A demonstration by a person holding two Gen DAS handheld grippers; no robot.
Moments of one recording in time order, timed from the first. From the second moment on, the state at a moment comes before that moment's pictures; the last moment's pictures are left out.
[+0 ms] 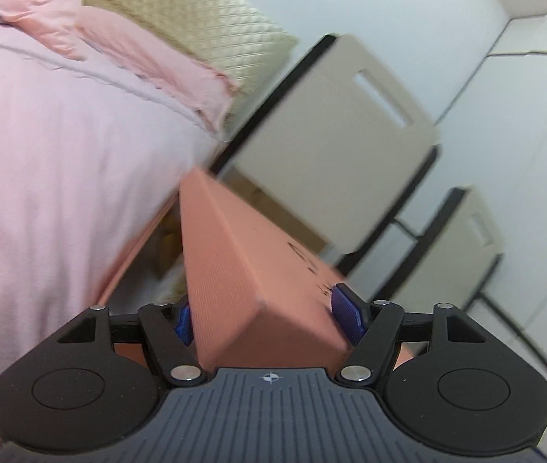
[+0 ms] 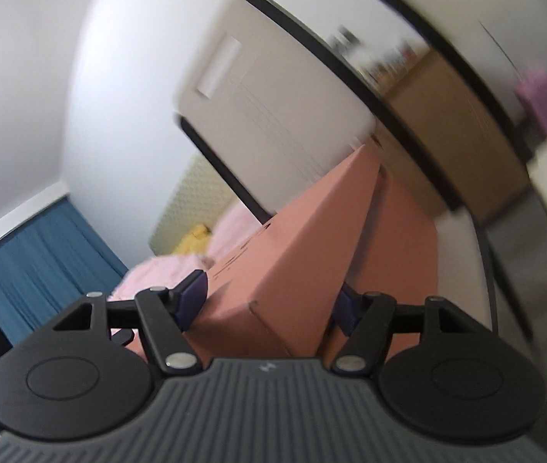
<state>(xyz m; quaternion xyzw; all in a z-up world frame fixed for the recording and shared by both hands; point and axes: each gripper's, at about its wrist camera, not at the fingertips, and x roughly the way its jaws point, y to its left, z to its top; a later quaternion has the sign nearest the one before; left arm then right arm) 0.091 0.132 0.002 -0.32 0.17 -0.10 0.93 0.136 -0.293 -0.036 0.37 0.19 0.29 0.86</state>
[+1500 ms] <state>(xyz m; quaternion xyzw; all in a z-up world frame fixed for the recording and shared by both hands) 0.076 0.086 -0.009 -0.06 0.08 0.13 0.99 0.094 -0.237 -0.066 0.32 0.14 0.11 0.93</state>
